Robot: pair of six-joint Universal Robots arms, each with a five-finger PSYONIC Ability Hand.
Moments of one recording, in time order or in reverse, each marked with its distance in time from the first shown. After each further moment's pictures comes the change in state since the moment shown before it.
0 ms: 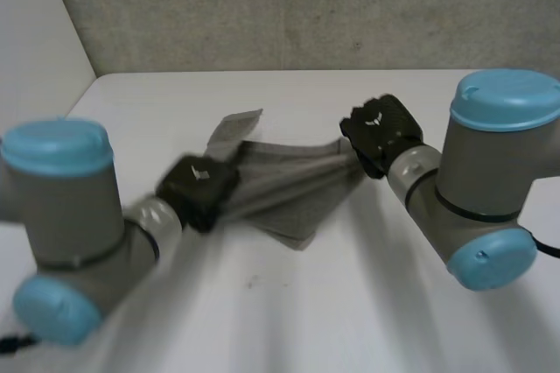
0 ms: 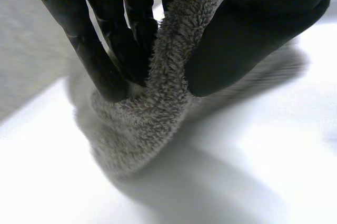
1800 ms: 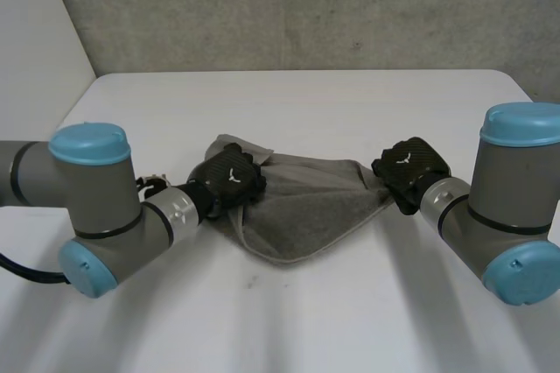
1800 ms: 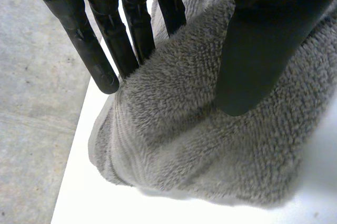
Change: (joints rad) left arm 0.116 -0.264 0.182 0.122 0.352 0.691; right arm -0.137 0.031 0.133 0.000 -0.083 -0.060; left_hand -0.431 -0.450 -0.448 -0.452 -0.430; right_hand 0.000 0.000 0.000 0.000 0.013
